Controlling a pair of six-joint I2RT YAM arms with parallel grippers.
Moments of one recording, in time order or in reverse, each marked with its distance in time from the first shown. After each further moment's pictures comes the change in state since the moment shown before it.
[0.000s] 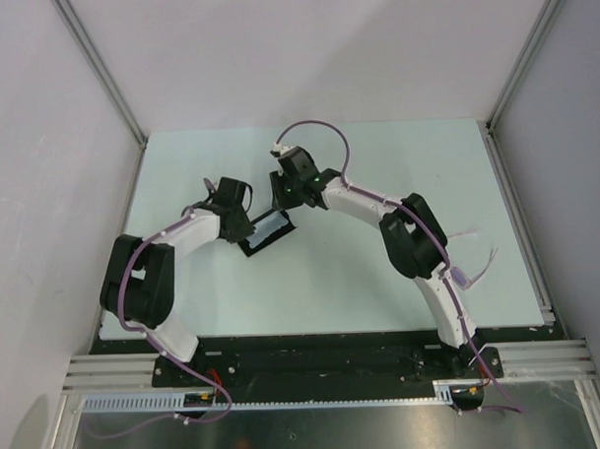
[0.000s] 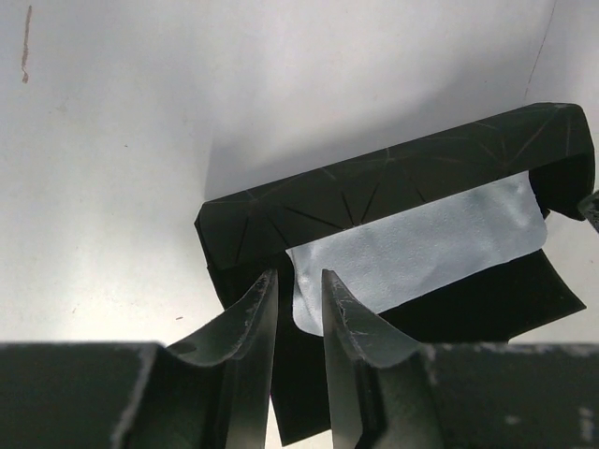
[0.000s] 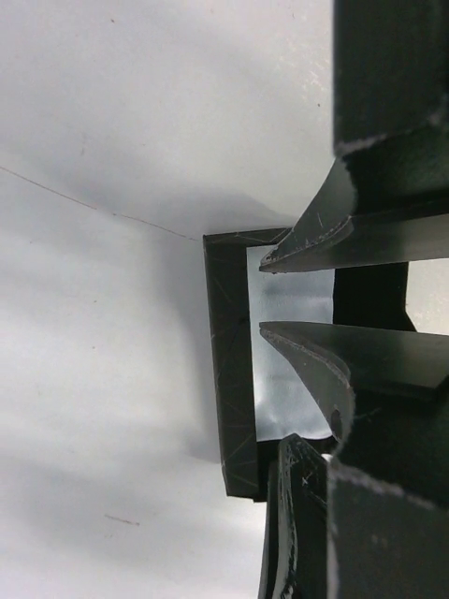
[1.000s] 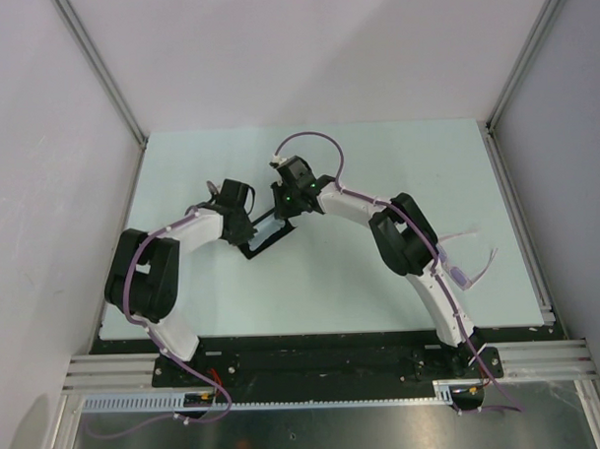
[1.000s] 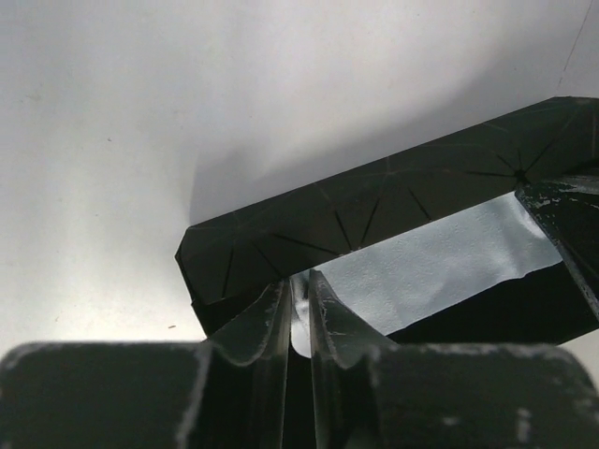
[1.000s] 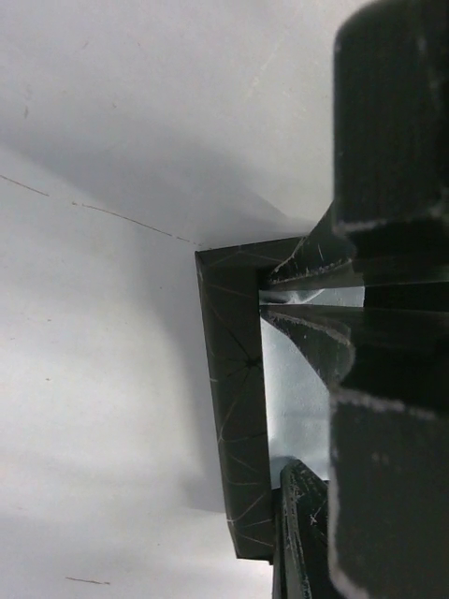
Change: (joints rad) left arm -0.005 0.045 0.000 0.006 0.012 -0.010; right arm -0.006 0.079 0.015 -0.001 -0.047 0.008
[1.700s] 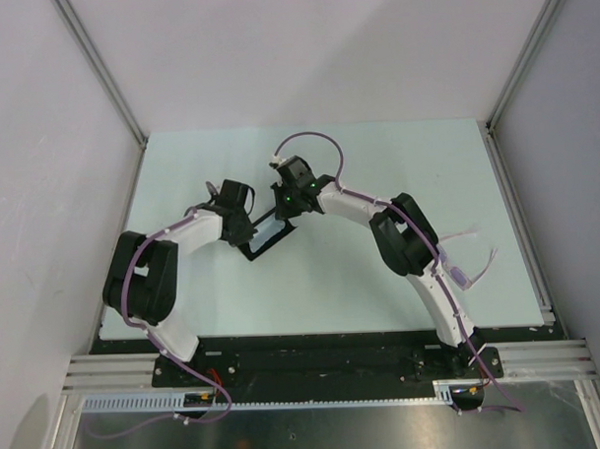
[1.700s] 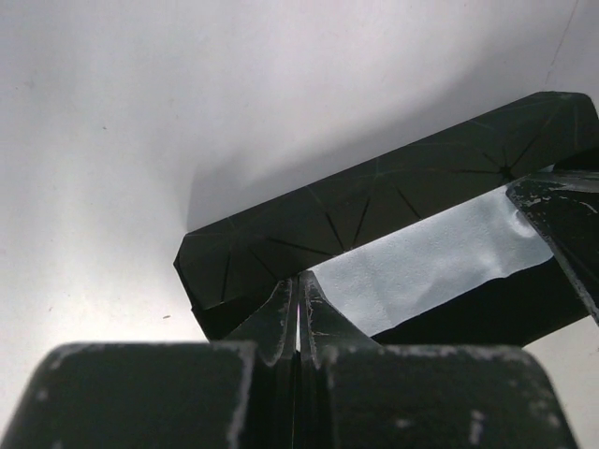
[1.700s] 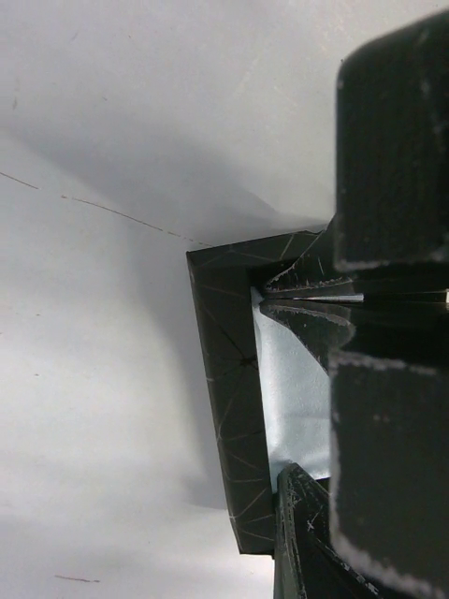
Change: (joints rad) left arm -0.004 -0.019 -0.016 -0.001 0.006 -0.018; right arm 0.002 -0.005 0.000 -0.021 -0.011 -0.005
